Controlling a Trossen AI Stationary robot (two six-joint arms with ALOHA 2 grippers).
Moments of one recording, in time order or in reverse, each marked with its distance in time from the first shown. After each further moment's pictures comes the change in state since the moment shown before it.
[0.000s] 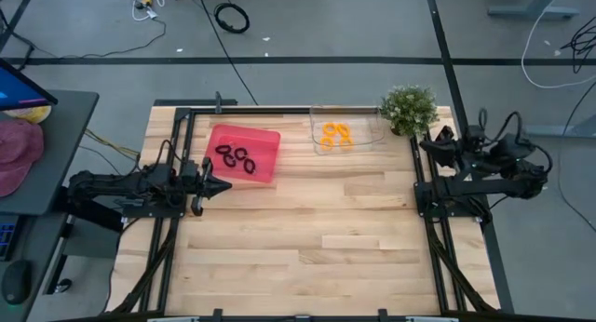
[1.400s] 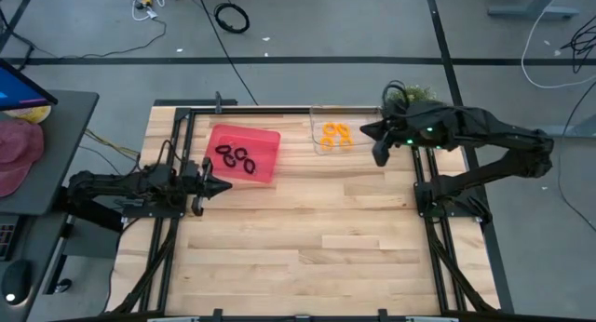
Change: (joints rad) left arm 0.000 0.000 0.000 -0.011 -0.005 0.001; right arm -0.100 1.098 0.831 -0.481 0.080 -0.060
